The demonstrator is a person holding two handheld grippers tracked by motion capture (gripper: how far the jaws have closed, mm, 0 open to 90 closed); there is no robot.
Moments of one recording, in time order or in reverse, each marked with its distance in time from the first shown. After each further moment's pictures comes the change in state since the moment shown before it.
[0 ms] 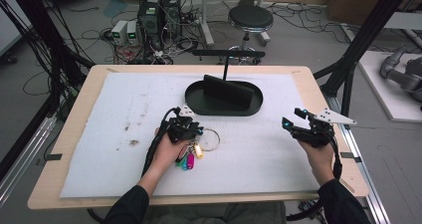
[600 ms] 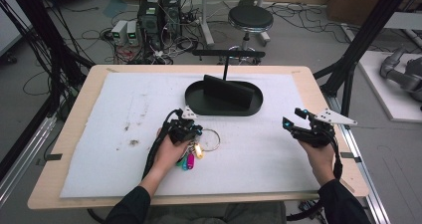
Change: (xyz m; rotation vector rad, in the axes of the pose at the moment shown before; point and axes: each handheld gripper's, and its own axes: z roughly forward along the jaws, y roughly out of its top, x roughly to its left) left arm -0.005 -0.001 0.001 0.004 0.001 0.025; right arm 0.000 0.000 -0.001 -0.003 0.001 -0.007
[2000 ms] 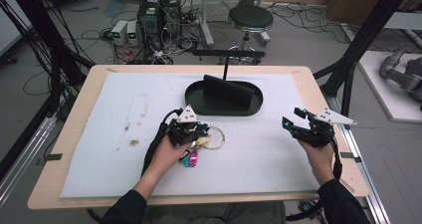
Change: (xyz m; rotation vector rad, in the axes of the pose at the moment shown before) left arm -0.016 0.015 -0.023 -0.134 -0.081 0.067; right arm 0.000 0.000 0.001 -0.003 0.003 0.001
